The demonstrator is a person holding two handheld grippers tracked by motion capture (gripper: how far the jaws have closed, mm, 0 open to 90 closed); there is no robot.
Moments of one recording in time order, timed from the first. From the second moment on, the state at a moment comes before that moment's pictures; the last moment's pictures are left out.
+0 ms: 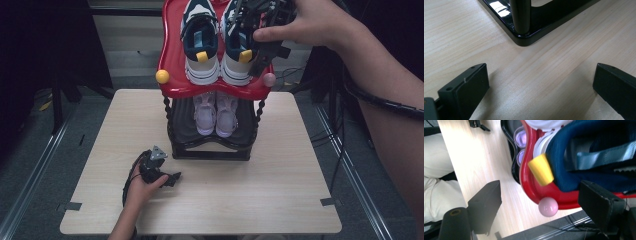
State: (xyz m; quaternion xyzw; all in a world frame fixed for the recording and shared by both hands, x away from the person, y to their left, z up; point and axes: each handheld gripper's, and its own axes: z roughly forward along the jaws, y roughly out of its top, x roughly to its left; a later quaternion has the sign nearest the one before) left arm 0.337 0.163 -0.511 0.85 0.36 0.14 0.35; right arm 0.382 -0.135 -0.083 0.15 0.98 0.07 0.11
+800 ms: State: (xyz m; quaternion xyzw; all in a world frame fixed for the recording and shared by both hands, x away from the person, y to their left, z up) left arm 0.337 0.163 -0.511 0.85 0.36 0.14 0.35; right arm 0.376 -0.146 -0.091 0.15 0.98 0.04 0.09
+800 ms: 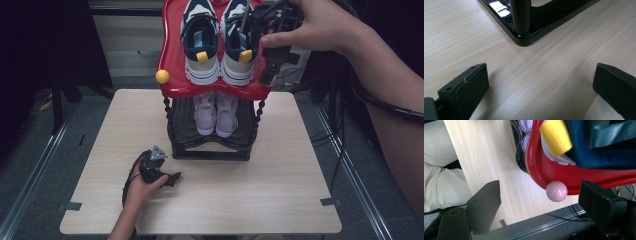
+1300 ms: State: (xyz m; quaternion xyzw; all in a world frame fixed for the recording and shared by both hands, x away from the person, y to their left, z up) left arm 0.337 0.162 -0.511 0.85 0.36 0.14 0.35; right arm 0.364 -0.167 -0.096 0.16 0.98 0.02 0.09
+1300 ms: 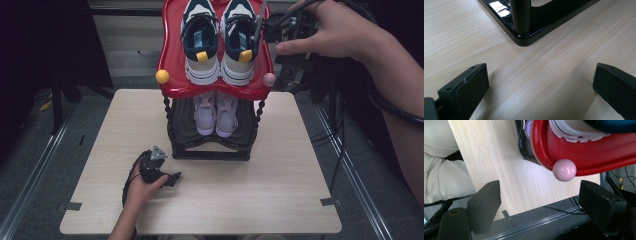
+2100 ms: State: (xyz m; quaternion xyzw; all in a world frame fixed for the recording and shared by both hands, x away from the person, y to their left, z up) left arm 0.338 0.163 -0.511 0.85 0.36 0.14 0.35; right arm 0.347 -0.205 -0.122 0.17 0.98 0.02 0.08
